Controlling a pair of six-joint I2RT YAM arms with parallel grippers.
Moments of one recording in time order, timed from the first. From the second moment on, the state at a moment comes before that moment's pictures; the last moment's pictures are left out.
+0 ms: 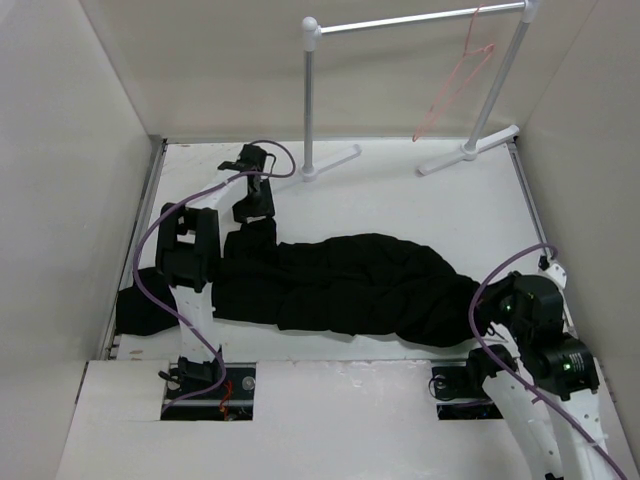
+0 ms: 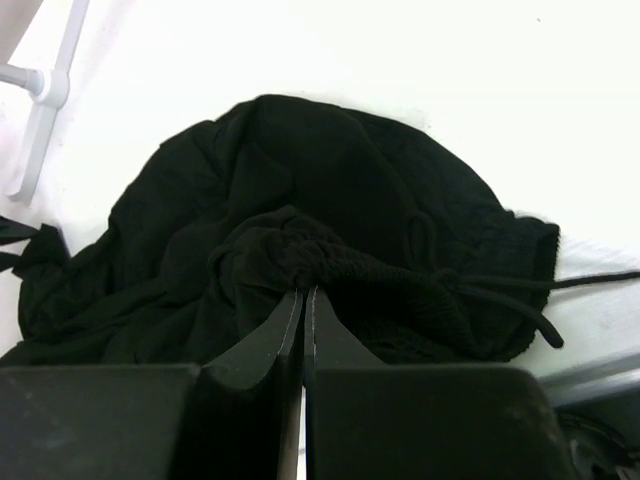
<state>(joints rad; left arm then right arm) -0.21 2.03 1.56 -0.73 -0.14 -0.37 0.20 0.29 0.75 -1.05 0.23 0.81</state>
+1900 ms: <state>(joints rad) 0.28 2.02 1.82 -0.62 -0.17 -0.97 0.08 1.34 0.82 -0.46 0.23 0.72</state>
